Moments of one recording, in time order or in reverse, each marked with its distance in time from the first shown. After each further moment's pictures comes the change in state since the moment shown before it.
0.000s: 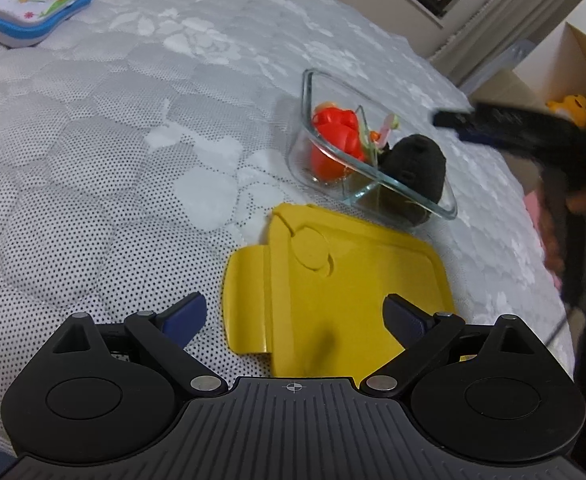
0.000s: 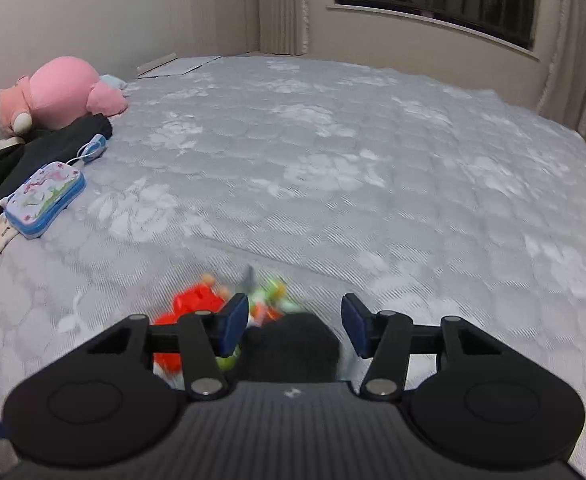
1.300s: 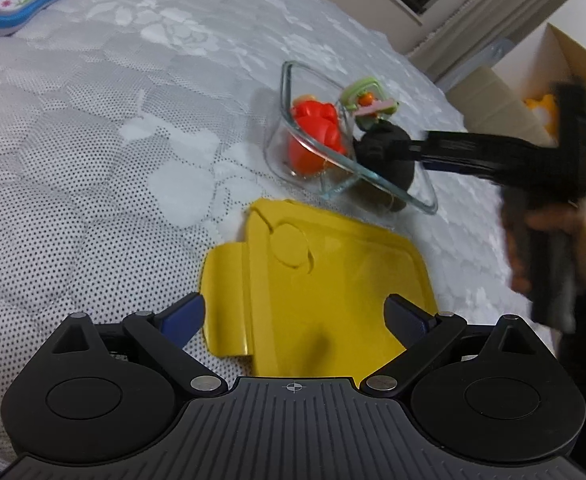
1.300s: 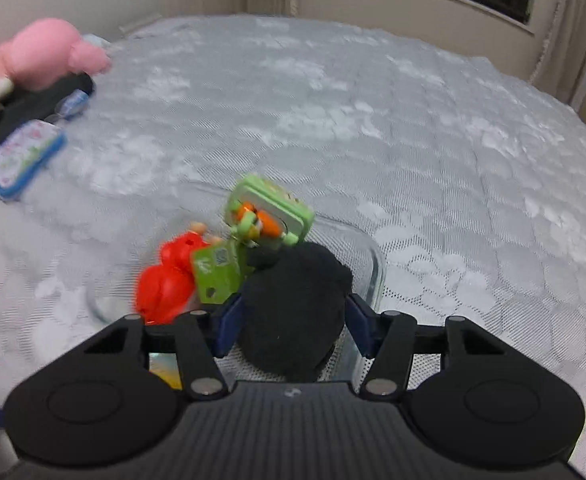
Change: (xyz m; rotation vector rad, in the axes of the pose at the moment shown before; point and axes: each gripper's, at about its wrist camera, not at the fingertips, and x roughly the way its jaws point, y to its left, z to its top) left arm 0.005 0.003 -0.001 0.012 0.020 -0.078; right arm 0.026 0.006 -0.026 0.015 0.120 -0.056
